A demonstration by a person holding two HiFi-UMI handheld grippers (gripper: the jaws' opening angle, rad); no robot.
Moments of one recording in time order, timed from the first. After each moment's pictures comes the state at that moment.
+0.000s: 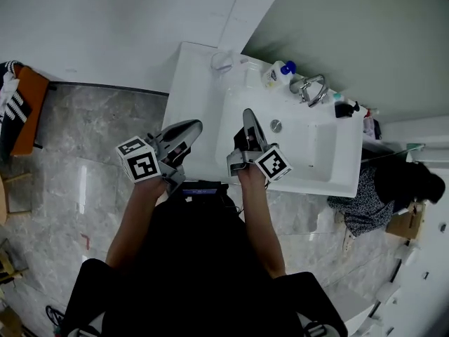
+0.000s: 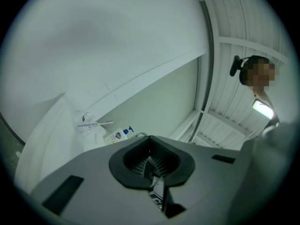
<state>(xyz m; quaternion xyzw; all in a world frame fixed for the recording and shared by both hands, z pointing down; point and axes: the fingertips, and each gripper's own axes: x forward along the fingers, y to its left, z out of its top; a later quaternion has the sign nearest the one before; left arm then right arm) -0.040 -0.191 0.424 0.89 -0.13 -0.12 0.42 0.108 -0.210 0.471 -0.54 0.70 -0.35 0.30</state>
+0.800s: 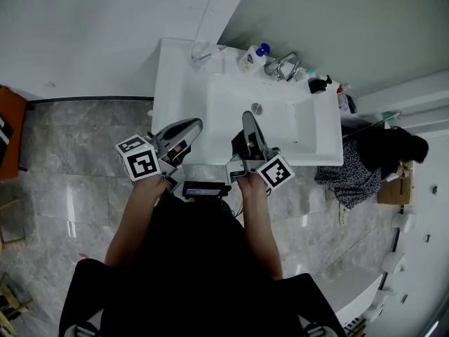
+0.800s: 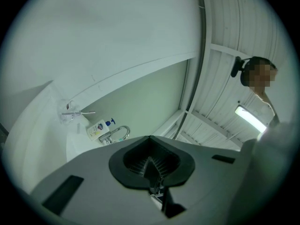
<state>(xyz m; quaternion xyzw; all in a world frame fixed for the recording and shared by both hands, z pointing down) -0.030 -0.125 0.403 0.90 -0.04 -0.14 0.42 0.097 -0.108 0.394 -0.56 0.71 -0.27 0.32</state>
